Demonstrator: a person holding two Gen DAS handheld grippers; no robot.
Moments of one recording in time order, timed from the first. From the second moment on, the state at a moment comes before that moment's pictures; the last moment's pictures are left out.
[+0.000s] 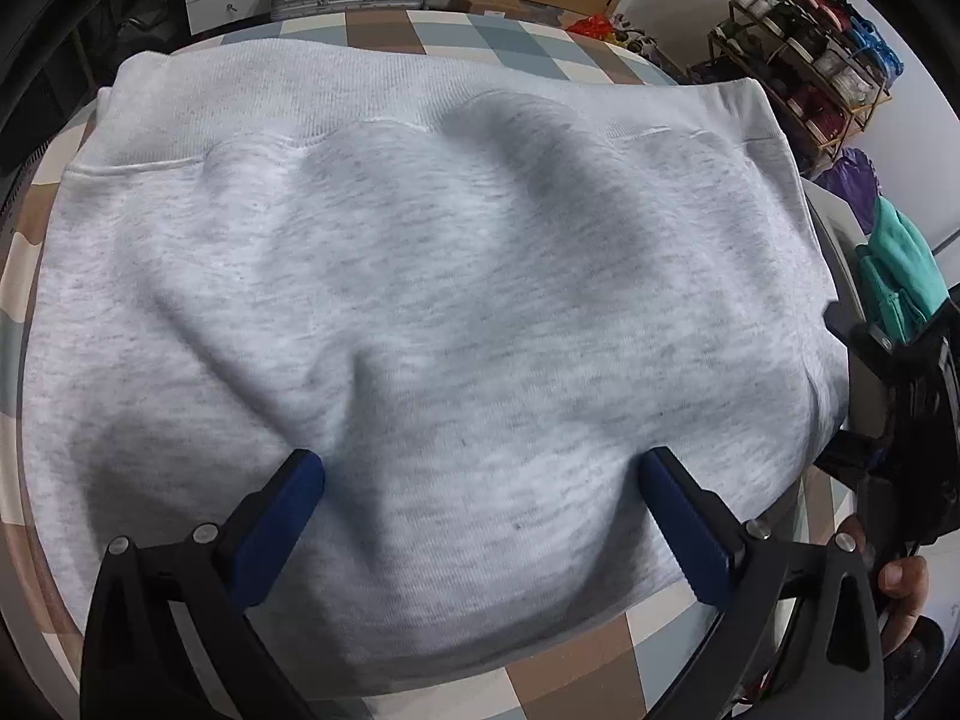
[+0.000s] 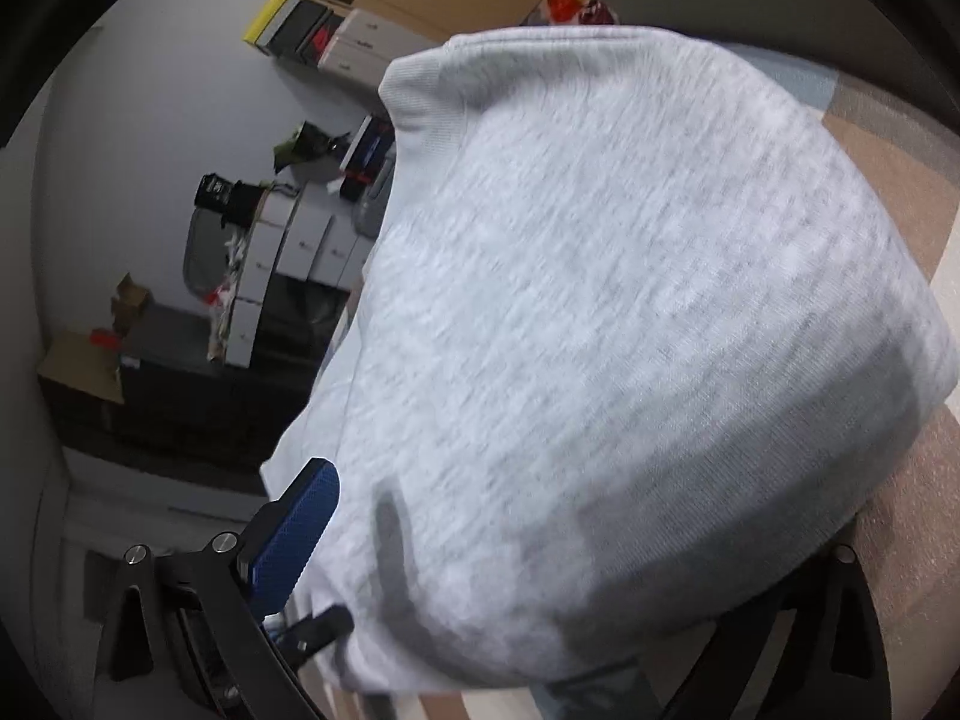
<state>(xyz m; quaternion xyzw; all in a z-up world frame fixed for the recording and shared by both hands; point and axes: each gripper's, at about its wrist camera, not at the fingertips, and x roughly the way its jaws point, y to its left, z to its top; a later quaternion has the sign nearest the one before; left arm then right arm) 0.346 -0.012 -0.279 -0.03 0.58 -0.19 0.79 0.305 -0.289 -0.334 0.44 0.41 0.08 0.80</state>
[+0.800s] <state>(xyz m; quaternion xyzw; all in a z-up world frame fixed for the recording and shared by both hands) 0.243 -0.083 -0.278 -0.03 0.55 -0.25 0.80 0.208 -0.306 -0.258 0.14 0.34 0.05 0.93</state>
